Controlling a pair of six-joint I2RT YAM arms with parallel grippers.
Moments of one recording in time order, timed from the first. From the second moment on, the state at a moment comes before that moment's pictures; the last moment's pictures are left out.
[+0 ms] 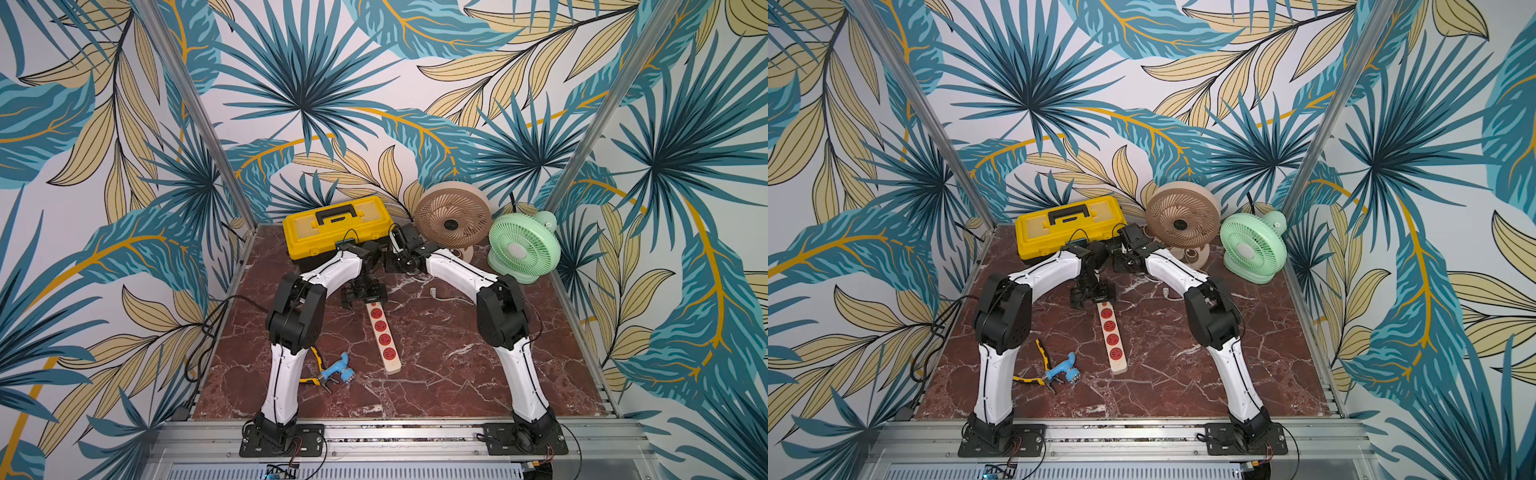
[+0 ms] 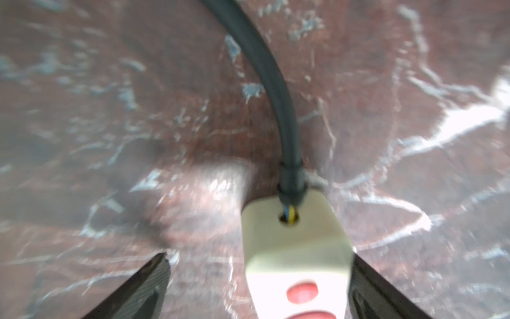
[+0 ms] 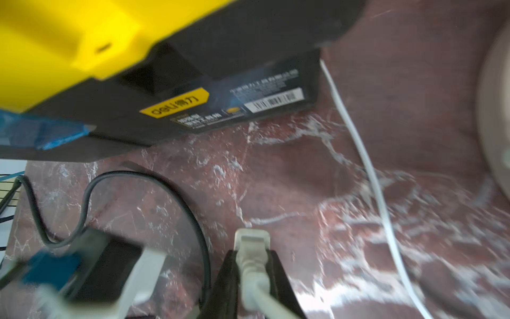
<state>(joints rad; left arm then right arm) -0.43 2.11 1.66 -1.03 0.12 -0.60 0.54 2.36 2.03 -0.55 -0.11 0.49</state>
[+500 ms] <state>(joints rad) -0.43 1.68 1.44 -0.81 0.08 -0.58 0.50 2.48 2.12 -0.64 -0.13 0.50</state>
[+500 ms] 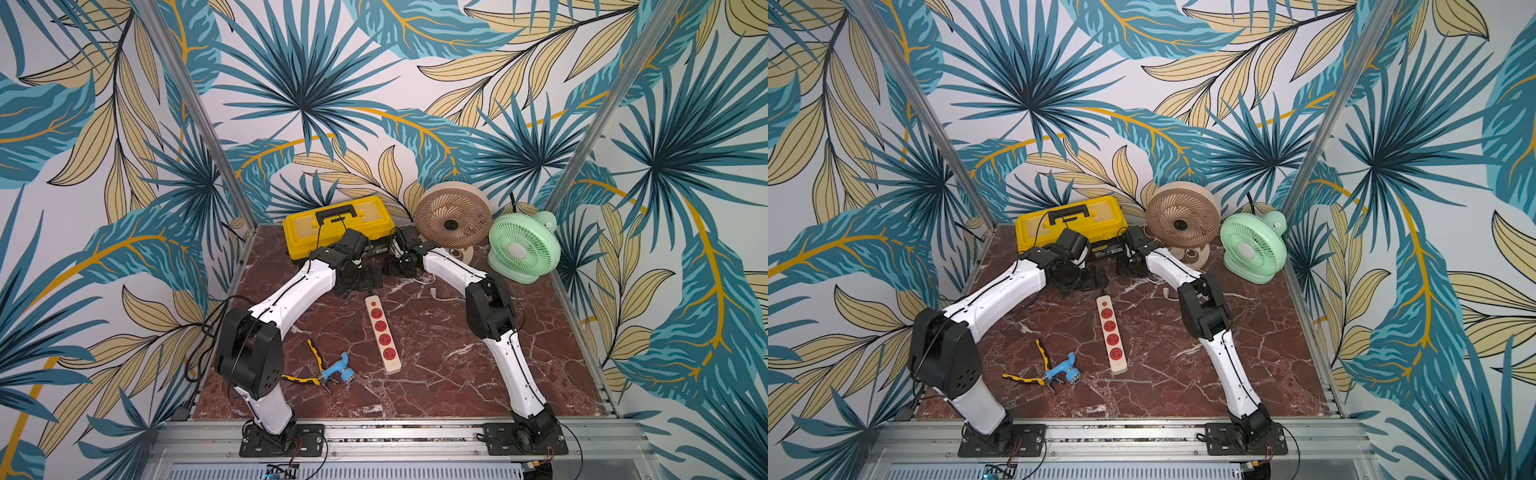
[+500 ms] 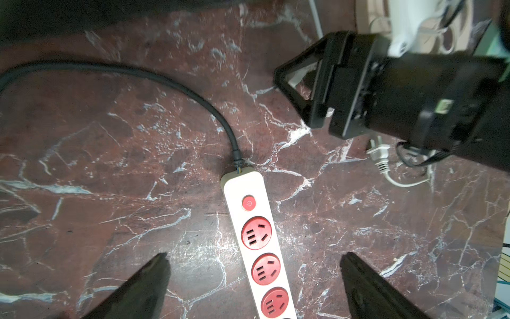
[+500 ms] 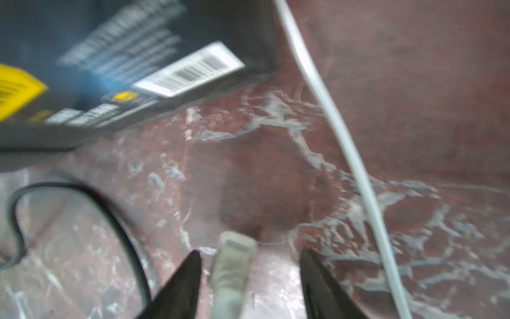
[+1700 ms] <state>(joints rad) -0.33 1.22 0.90 -0.21 -0.67 -0.37 0.48 1.48 1.06 -0.15 0.01 0.06</state>
